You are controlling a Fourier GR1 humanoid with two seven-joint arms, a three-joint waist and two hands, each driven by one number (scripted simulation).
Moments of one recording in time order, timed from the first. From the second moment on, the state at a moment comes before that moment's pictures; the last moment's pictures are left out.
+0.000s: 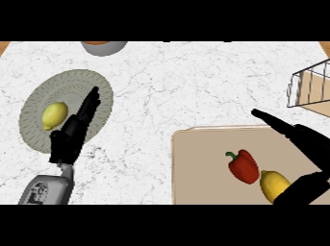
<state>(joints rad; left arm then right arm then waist) -0.16 0.14 -0.09 -1.46 -0.08 0.04 0.03 -0.10 -0.41 0.05 -1.87 0.23 0.65 0.39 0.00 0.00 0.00</state>
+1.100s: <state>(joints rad) -0.17 0.10 -0.04 -1.44 -0.13 0.00 0.02 -0.07 -0.29 0.08 -1.75 0.51 0.64 0.26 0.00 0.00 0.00</state>
